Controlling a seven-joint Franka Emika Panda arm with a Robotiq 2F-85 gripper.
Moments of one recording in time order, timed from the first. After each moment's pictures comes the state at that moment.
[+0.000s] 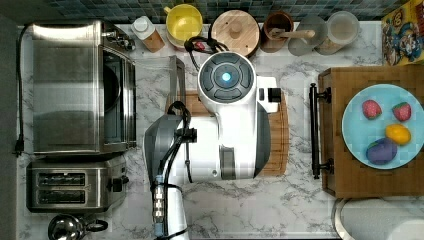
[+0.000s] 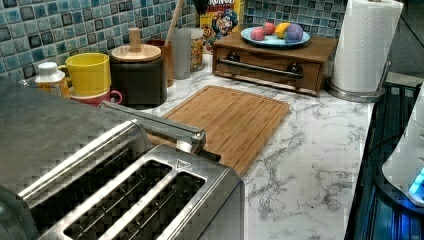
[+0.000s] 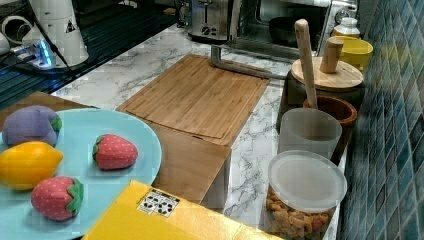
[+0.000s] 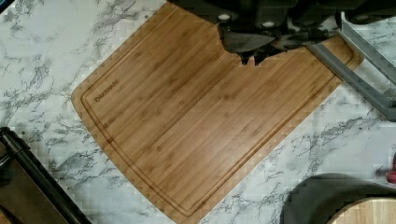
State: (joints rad) arm 0.01 0.00 0.01 -1.88 -0.05 0.25 0.02
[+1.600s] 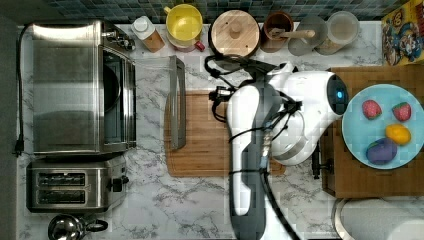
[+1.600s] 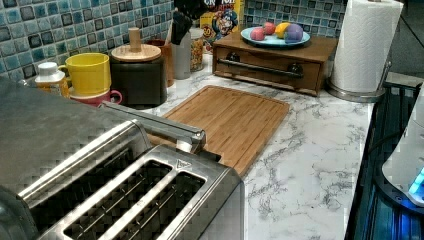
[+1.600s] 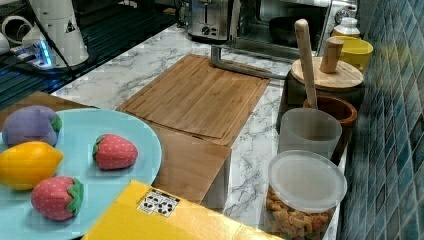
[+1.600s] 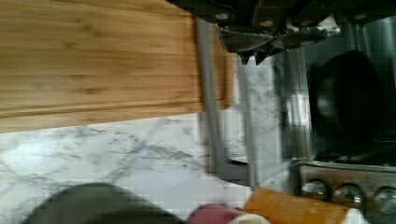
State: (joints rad) arm -0.09 0.16 -0.13 -1.99 0.70 0.44 -1.22
